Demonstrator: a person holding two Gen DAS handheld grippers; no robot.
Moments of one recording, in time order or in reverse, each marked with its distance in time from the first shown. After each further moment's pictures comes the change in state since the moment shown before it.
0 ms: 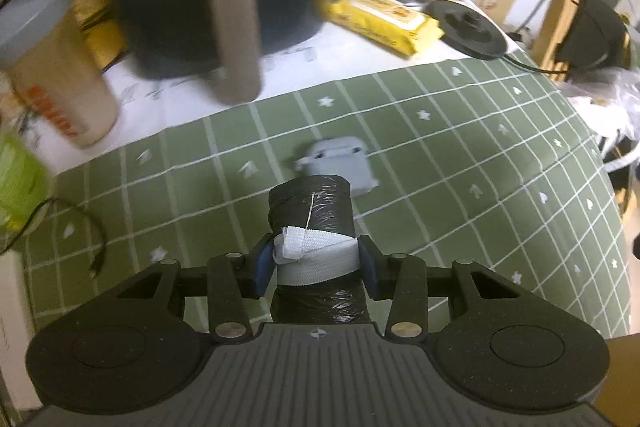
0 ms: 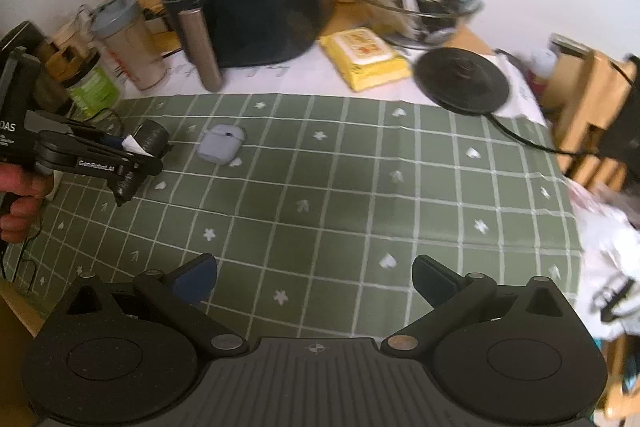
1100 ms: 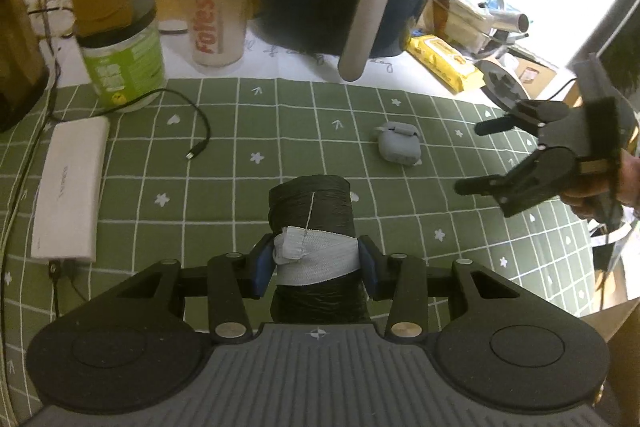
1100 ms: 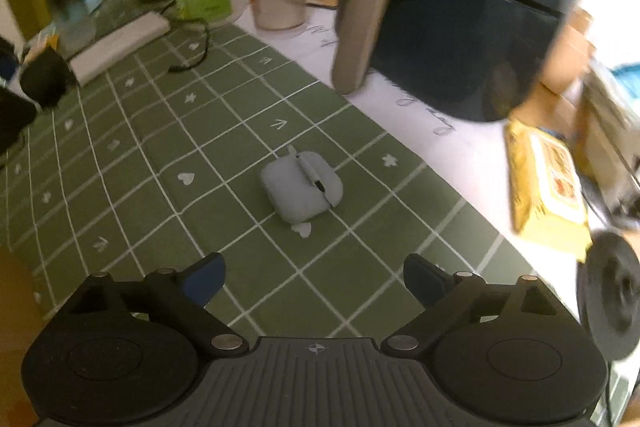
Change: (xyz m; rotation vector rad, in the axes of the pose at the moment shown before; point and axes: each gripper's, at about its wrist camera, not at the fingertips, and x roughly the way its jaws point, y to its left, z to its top) left arm -0.084 0.052 -0.085 -0.295 -0.094 0.011; right arm 0.149 0.068 0.077 -0.646 0.017 0.193
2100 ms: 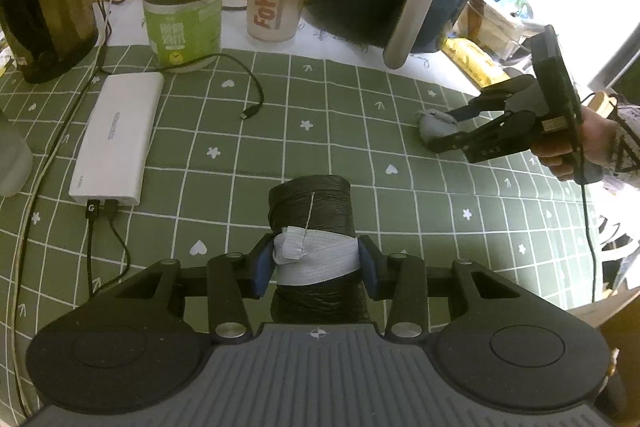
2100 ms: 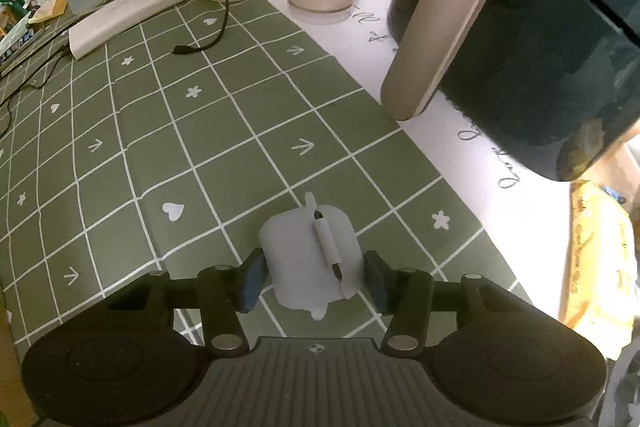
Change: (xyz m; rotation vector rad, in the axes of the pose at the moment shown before) left arm -0.020 0.030 -0.031 -0.082 -0.010 0.043; right arm 0.059 0.005 0.050 -0.102 0.075 0.055
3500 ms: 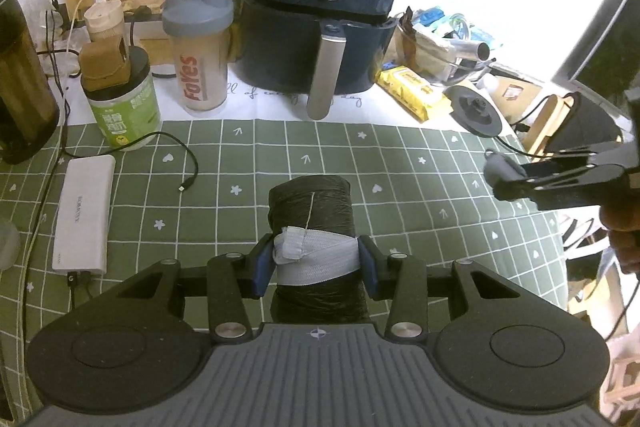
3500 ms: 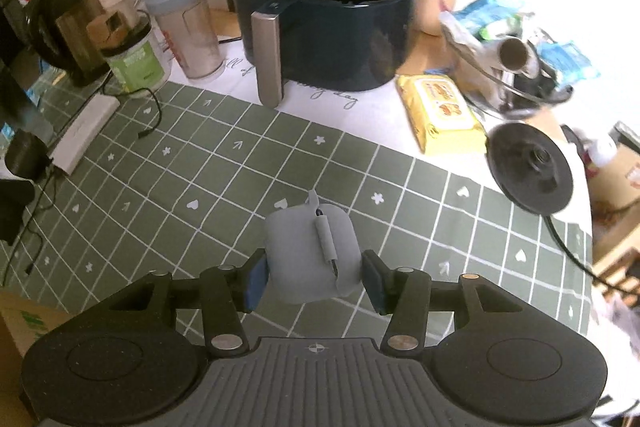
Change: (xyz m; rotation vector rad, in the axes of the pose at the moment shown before) left arm -0.039 -0.075 0.036 0.110 -0.059 -0.031; right arm -0.182 0.018 -0.077 0.535 -0.063 -0.173
